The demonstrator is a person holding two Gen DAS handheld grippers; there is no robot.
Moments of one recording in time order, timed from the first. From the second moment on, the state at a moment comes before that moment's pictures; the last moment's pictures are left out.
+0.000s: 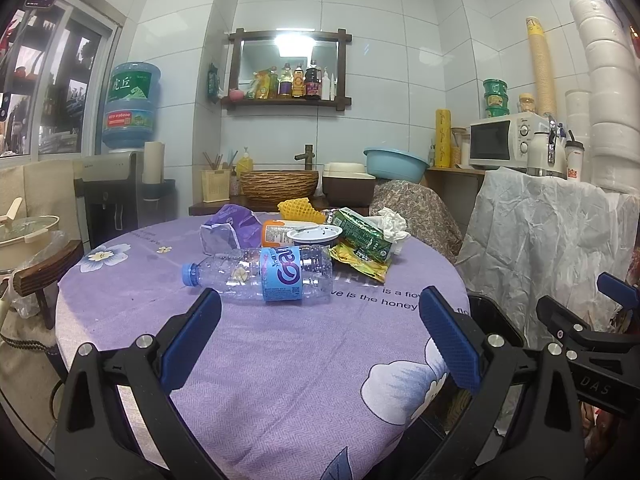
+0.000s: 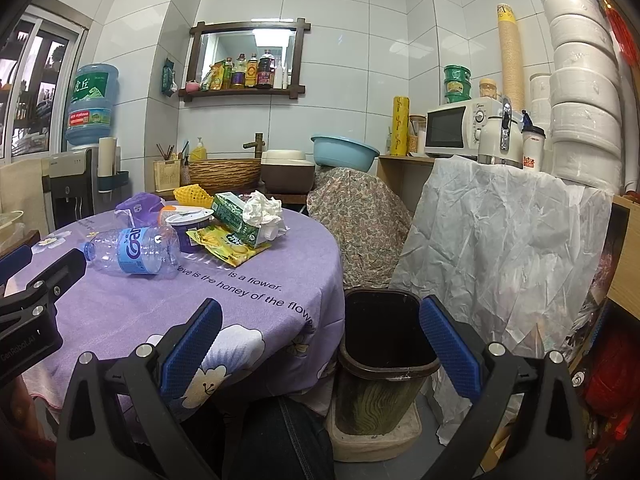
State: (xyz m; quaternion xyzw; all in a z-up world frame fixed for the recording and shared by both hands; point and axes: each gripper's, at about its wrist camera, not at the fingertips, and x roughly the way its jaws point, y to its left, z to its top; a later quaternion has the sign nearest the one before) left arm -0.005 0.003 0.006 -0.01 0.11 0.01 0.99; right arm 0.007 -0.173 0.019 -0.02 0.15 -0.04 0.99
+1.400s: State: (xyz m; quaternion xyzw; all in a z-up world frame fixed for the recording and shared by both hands) left arm 0.006 0.011 0.003 -0.01 0.12 0.01 0.99; right arm 0.020 -0.174 0.014 -0.01 0.17 -0.01 0.98
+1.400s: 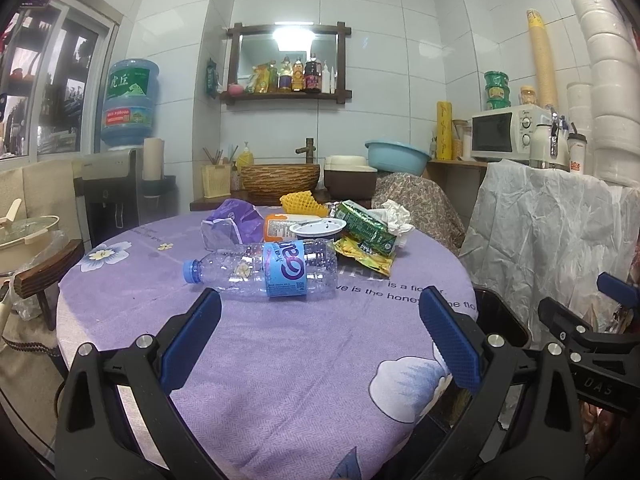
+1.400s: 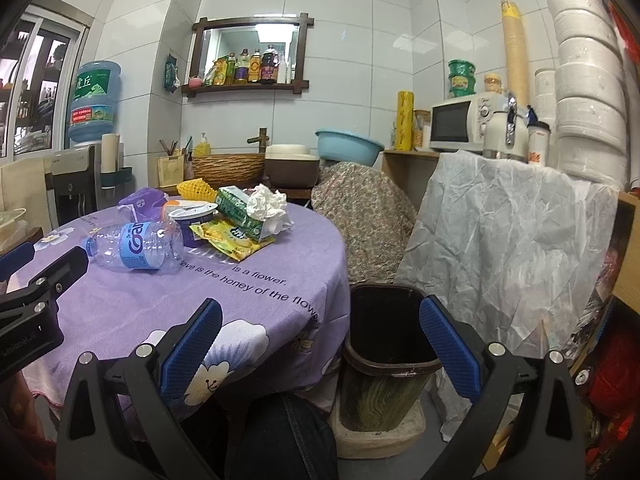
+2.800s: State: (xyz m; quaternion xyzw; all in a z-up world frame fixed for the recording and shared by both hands) left arm 0.243 0.089 -0.022 0.36 0.37 -0.37 0.77; right arm 0.177 -0.148 0.005 -0.02 0.34 0.20 0.92
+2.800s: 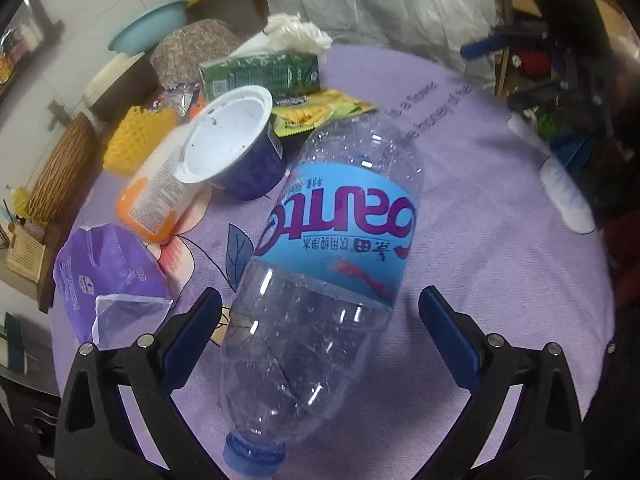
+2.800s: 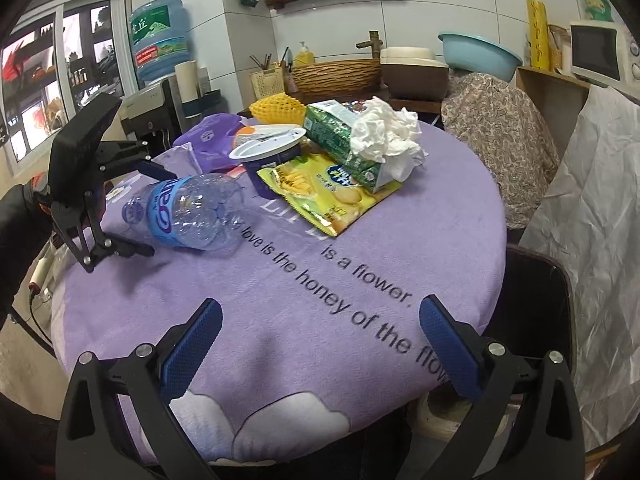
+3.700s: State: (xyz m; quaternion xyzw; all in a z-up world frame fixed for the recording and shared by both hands) left arm 0.231 0.101 -0.006 0.11 0.42 -0.33 0.84; right arm 0.305 -0.130 0.029 -0.05 0.30 0.16 0.94
